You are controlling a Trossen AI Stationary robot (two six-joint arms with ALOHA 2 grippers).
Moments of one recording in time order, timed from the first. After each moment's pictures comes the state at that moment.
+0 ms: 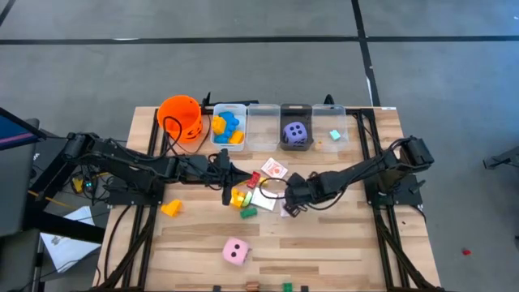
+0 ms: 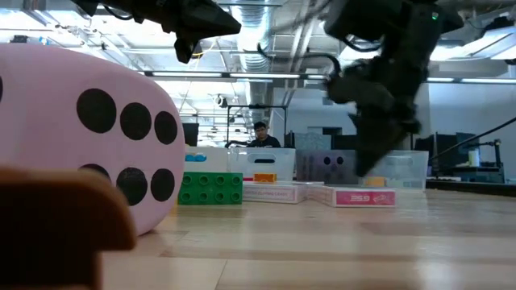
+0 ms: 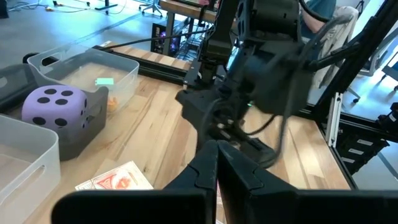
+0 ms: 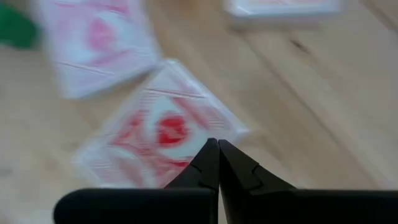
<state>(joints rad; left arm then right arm) -0.14 1.23 0.70 0.29 -0.24 -0.27 0.24 1.69 0.97 -0.54 0.27 0.89</state>
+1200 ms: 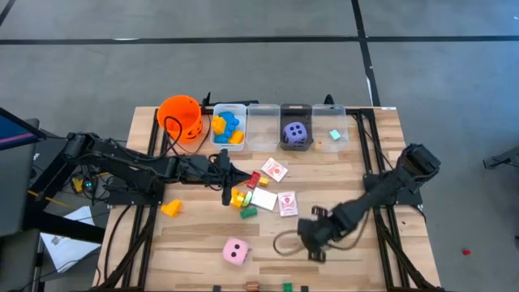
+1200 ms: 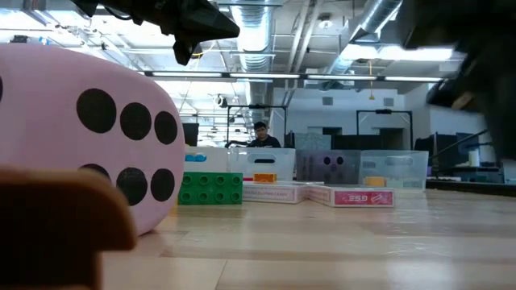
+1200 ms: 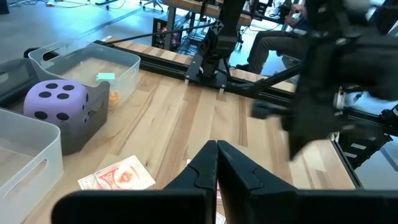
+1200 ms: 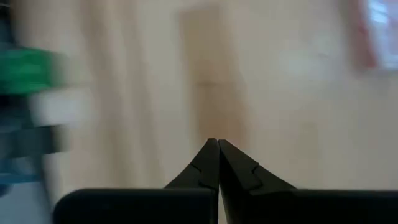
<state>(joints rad) -0.14 1.23 0.70 0.27 -0.24 -0.27 0.62 1.69 1.05 -0.58 0.07 0.79</state>
